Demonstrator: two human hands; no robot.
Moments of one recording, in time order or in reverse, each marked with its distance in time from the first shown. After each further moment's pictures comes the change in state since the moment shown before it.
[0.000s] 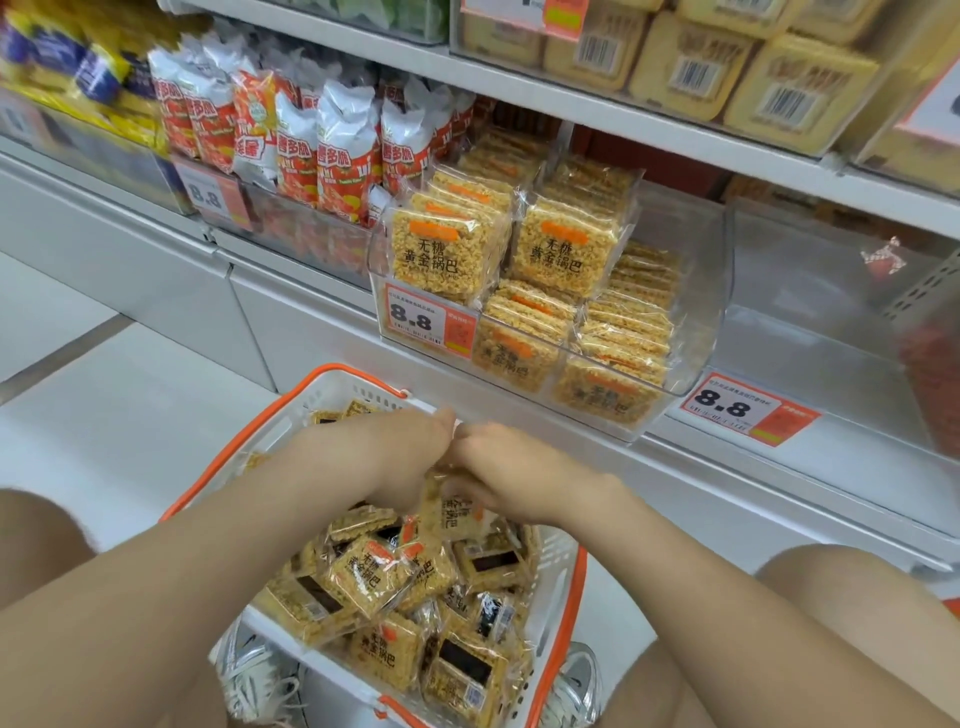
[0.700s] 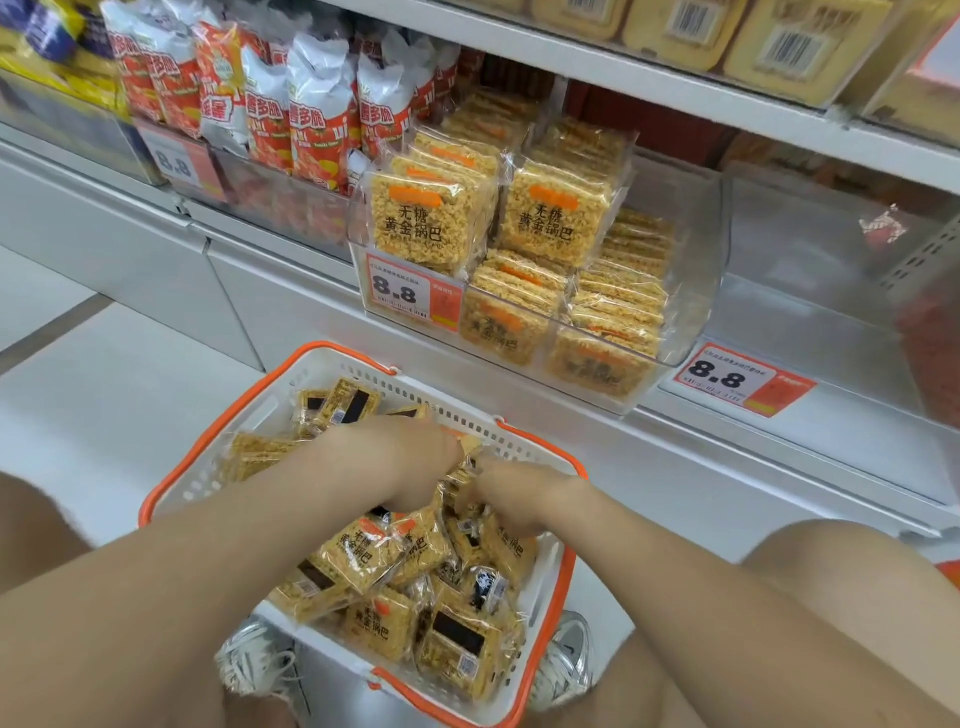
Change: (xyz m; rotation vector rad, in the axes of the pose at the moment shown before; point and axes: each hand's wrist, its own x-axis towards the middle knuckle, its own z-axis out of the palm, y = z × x) left_hand 0.026 0.016 0.027 0.217 -0.118 0.048; right_hand -0.016 0.038 0.062 -0.251 -0.512 0.253
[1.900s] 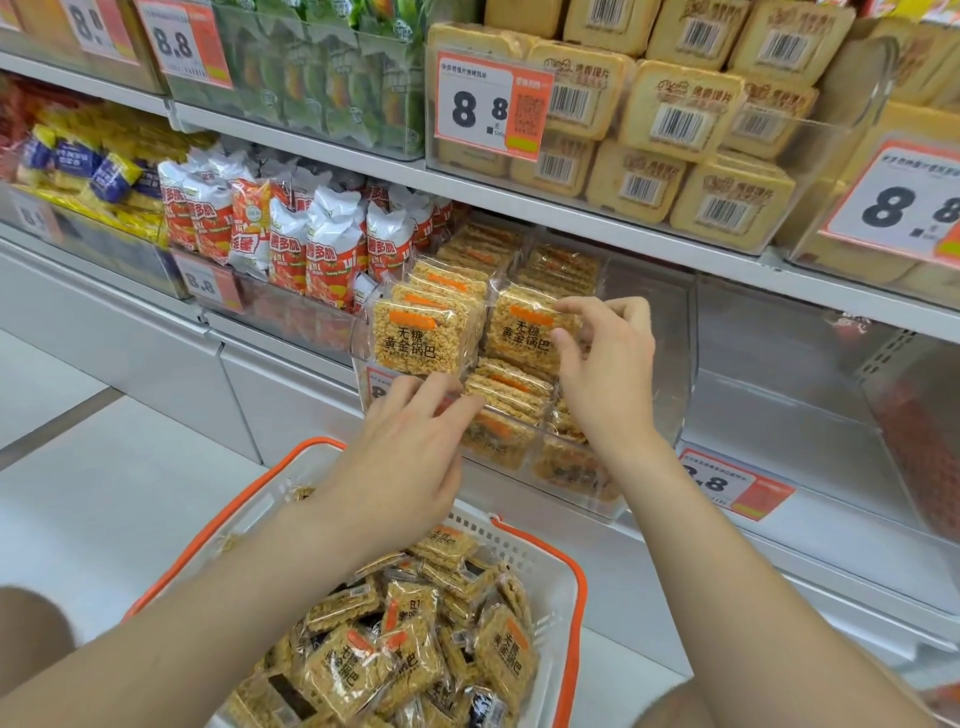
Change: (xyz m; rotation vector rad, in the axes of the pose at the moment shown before) left_hand -0.040 -0.009 -0.056 -0.208 0.980 -0.020; right_hand -0.078 0.061 -0.170 0.579 1.506 0.432
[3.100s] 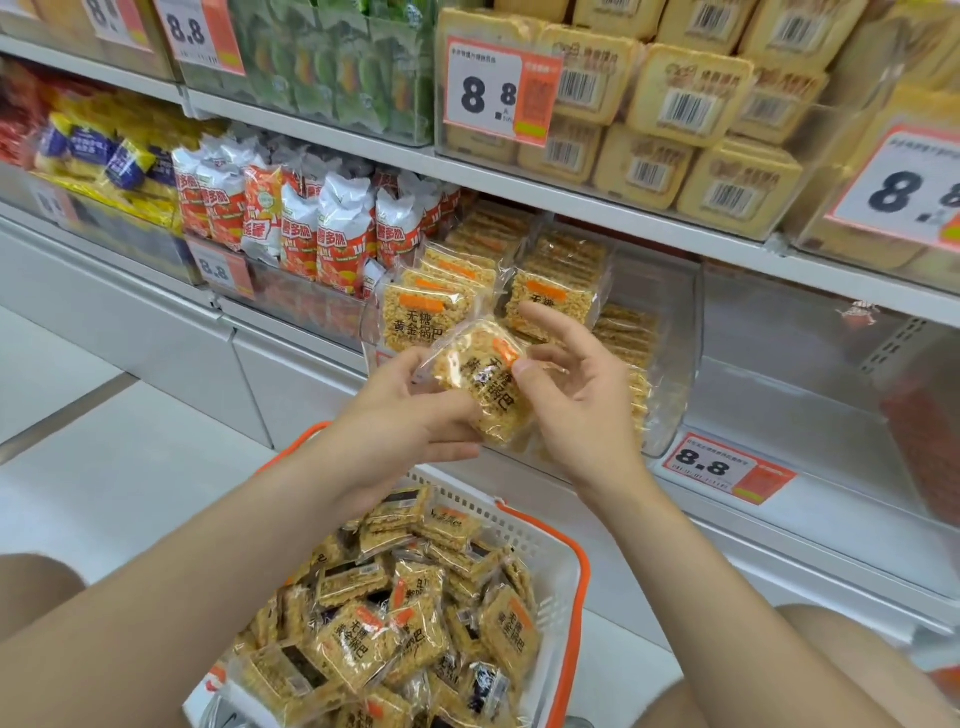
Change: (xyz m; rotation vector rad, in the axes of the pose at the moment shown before) left_hand 0.004 0.013 -0.032 -1.480 -0.032 -0.607; right_hand -0.058 -0.040 -0.017 0.694 -0.244 0.132
